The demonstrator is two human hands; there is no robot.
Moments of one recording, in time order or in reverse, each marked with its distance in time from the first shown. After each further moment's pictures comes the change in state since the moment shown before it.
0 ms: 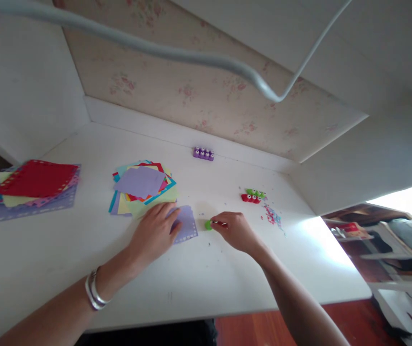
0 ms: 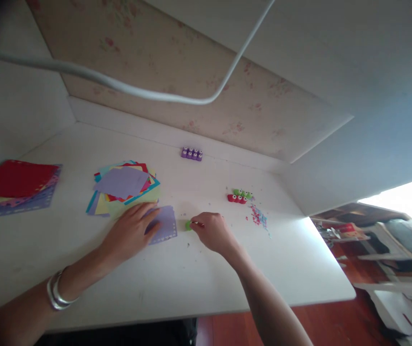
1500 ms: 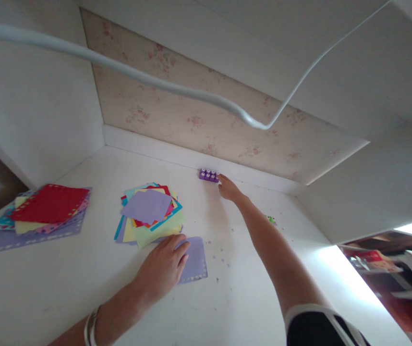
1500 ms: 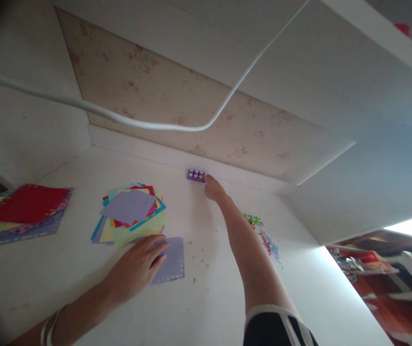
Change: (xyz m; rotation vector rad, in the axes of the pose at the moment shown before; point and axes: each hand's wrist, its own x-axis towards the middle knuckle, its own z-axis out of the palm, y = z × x) left_hand -0.003 -0.005 0.015 -0.147 -0.013 0.035; right_hand 0.227 0.072 -0.038 -0.452 0.095 0.034
